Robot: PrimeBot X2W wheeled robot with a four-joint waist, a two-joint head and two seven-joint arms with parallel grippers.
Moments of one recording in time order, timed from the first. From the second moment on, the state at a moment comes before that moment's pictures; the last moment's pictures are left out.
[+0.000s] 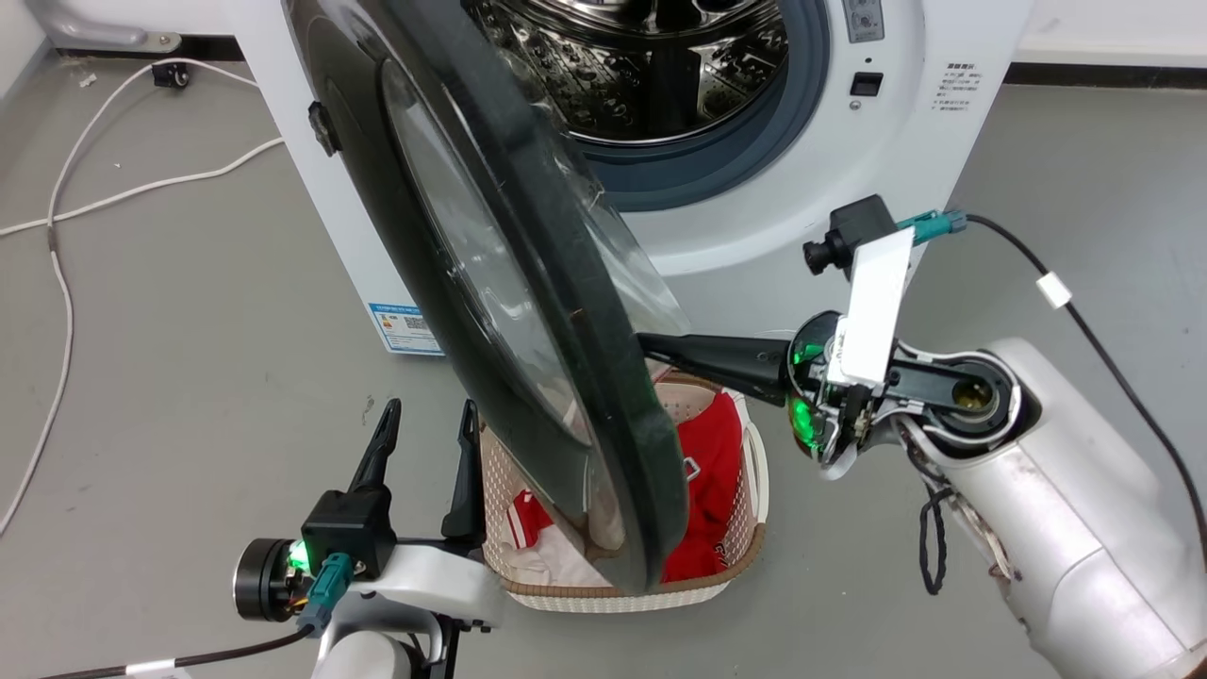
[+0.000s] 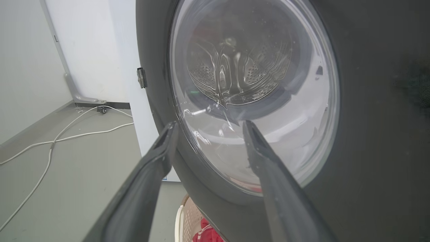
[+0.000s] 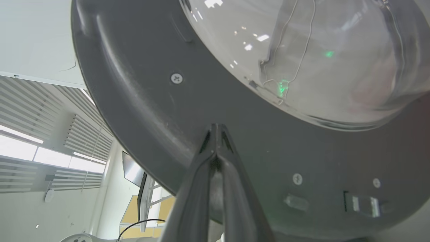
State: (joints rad) left arm -0.13 0.05 -0.17 0.19 -0.15 0.05 -0.26; right arm -0.76 -0.22 0.59 0.49 1.85 0.13 0.77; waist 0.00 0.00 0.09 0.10
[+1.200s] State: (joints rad) left arm -0.08 0.05 -0.13 0.19 -0.16 0.06 -0.26; right arm -0.24 -0.40 0.40 0.29 1.41 0.13 -0.19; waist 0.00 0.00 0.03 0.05
